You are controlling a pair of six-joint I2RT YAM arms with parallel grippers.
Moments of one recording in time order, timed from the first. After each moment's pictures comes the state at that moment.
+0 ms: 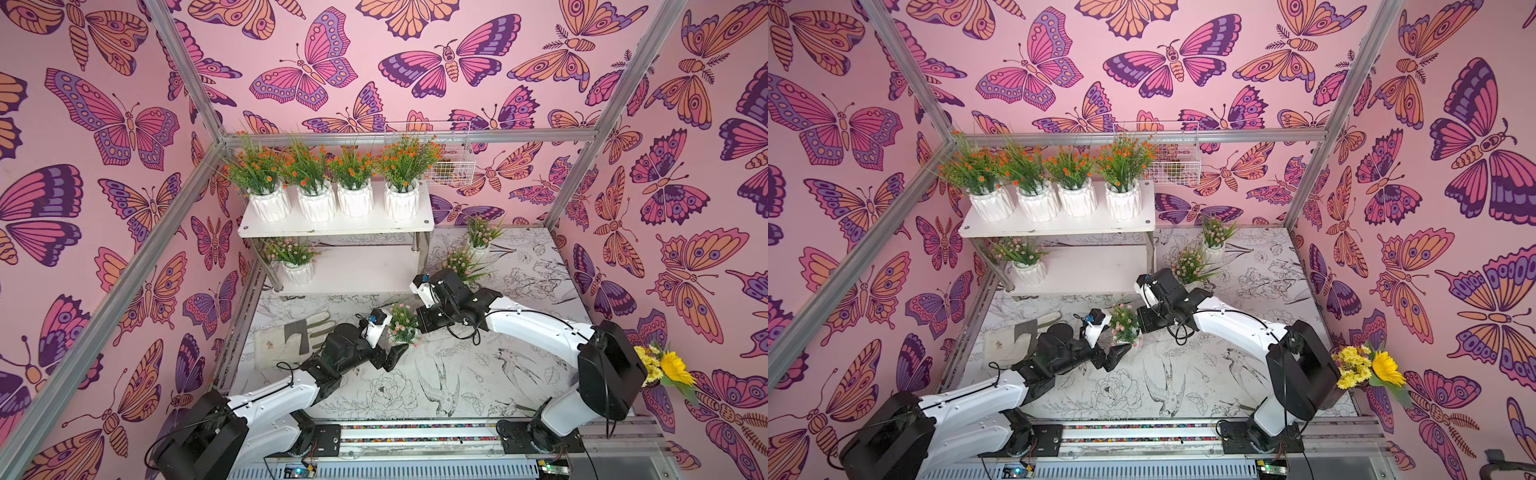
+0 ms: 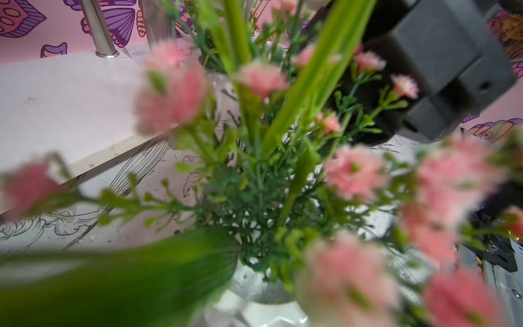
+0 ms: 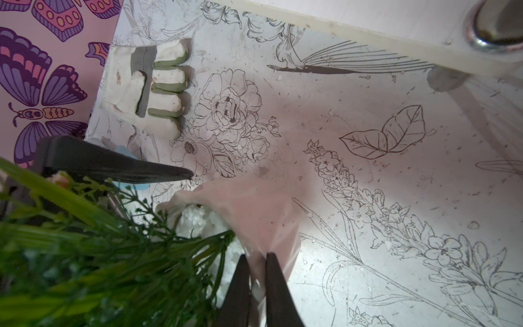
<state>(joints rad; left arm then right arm) -0.68 1.10 0.28 0.45 0.27 -0.08 0.75 1.58 1.11 -0.45 -0.32 0.42</state>
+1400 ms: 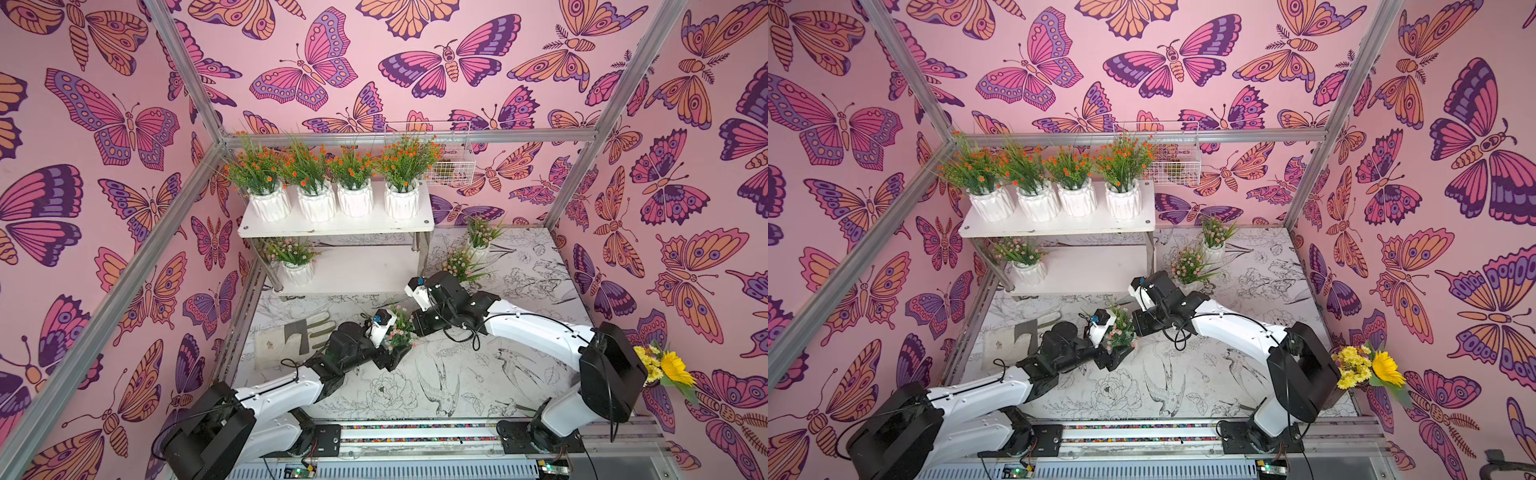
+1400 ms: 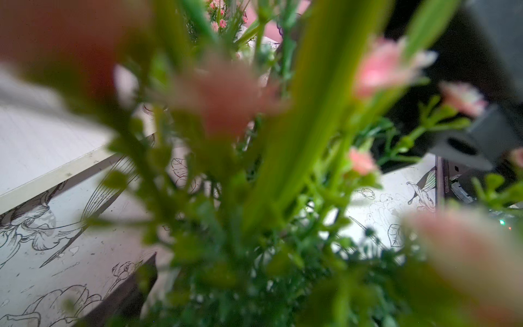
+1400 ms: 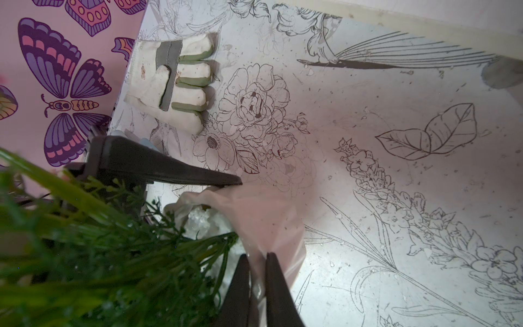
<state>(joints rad) -0.69 1.15 0.30 0.47 0.29 -0.07 0.79 1.57 1.10 -0.41 -0.36 0.45</state>
